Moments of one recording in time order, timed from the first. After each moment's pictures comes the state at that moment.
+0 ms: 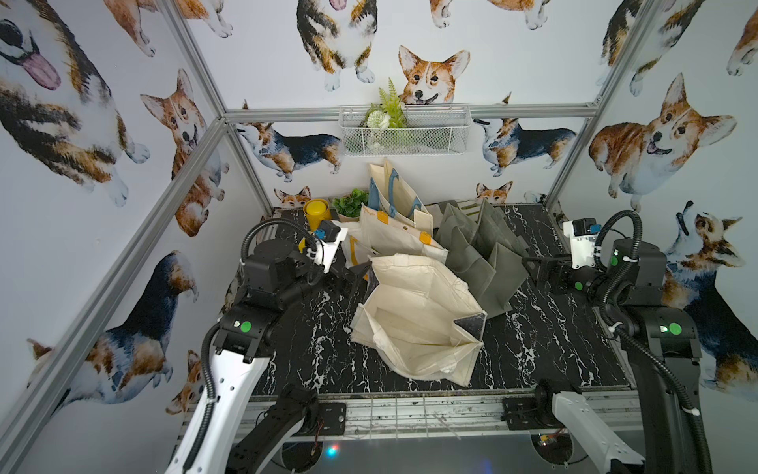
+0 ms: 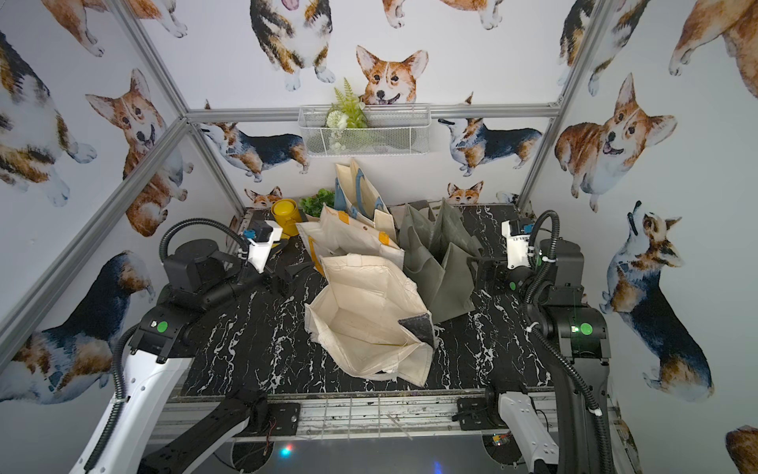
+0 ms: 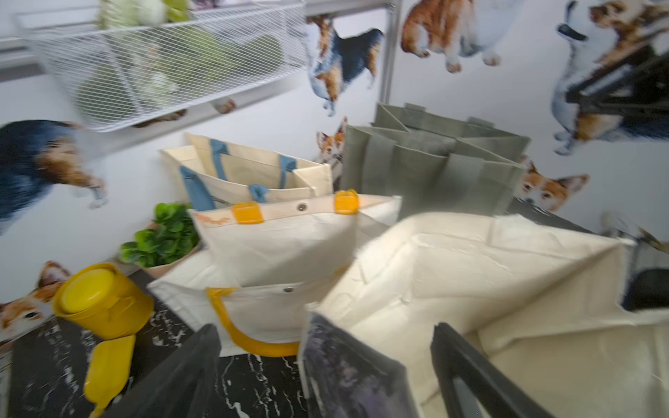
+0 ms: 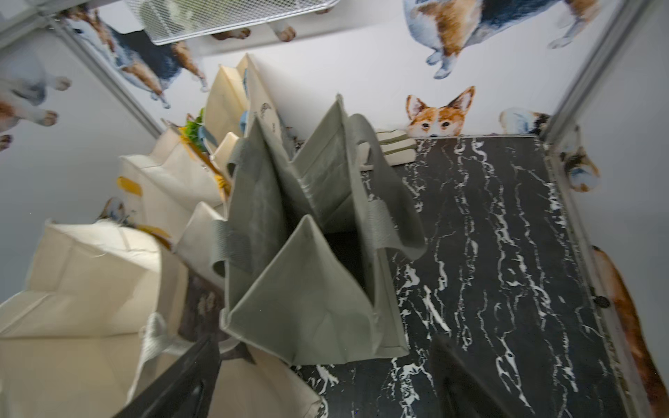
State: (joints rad) left arm -0.39 0.90 1.24 -0.70 0.41 0.18; right arm 0.01 0.81 1.32 -1.02 -0.42 0.08
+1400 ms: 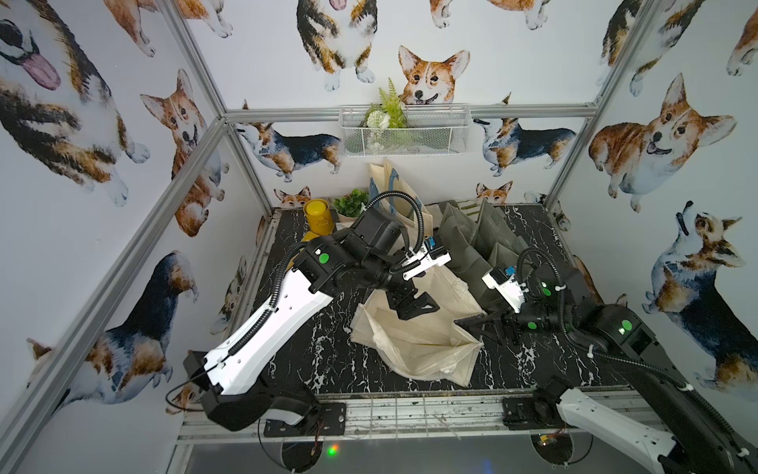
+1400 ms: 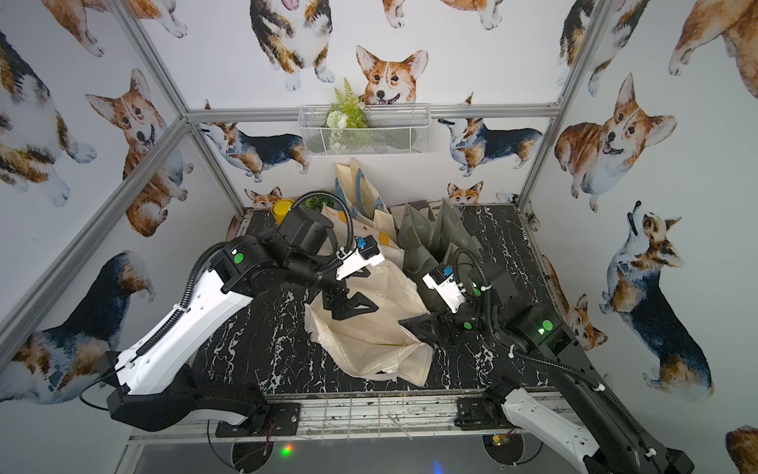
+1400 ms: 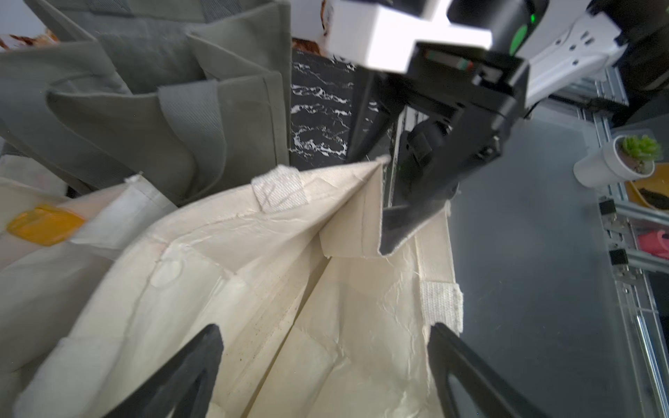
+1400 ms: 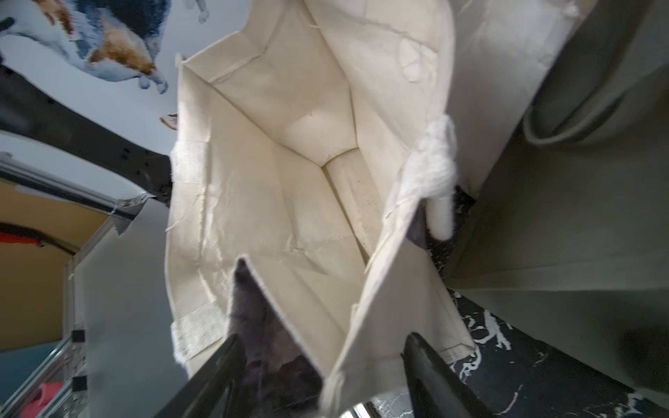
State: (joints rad) left arm -0.89 1.42 1.79 -1.24 0.43 0.29; right arm 0.64 0.81 1.08 -0.99 -0.48 0.11
